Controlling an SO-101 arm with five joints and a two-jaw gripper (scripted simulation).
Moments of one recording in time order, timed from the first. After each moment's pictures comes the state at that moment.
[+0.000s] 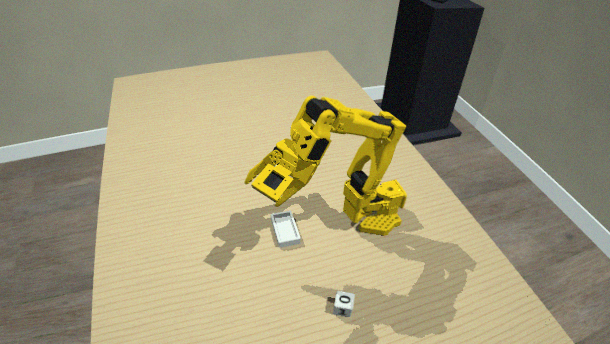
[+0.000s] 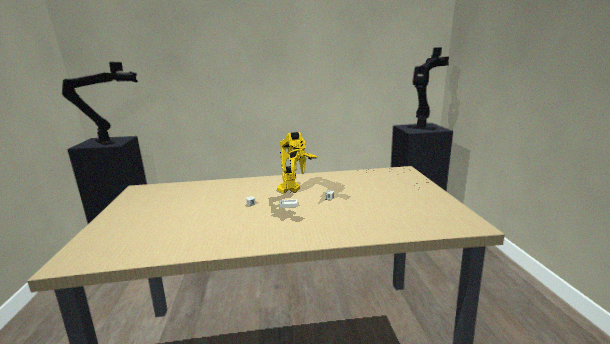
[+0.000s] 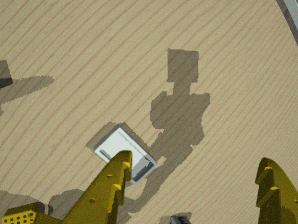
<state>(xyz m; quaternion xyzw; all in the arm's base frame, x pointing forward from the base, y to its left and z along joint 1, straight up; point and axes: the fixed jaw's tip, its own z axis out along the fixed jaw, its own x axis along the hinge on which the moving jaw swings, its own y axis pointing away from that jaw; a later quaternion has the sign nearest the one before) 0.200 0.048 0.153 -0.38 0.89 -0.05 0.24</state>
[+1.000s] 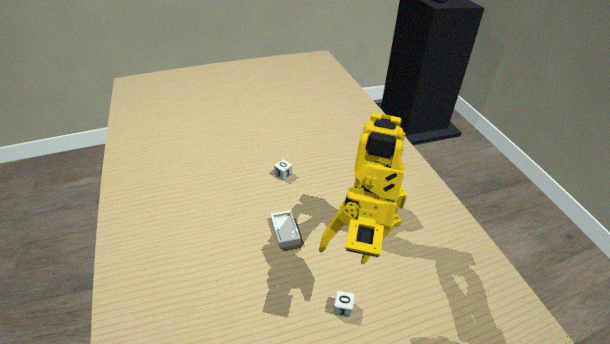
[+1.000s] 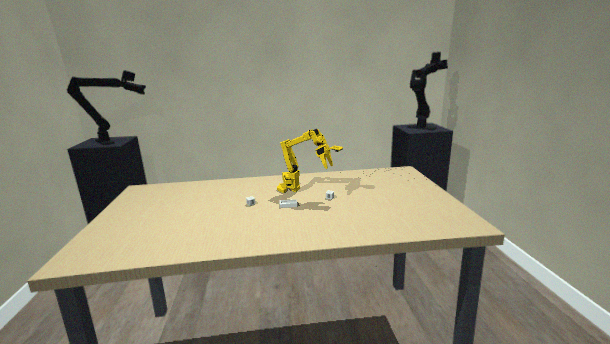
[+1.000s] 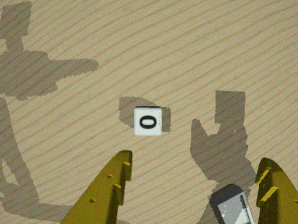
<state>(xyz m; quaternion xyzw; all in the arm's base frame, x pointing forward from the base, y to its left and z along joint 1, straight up) 0.117 0.185 0.152 -0.48 0.84 0.11 0.22</state>
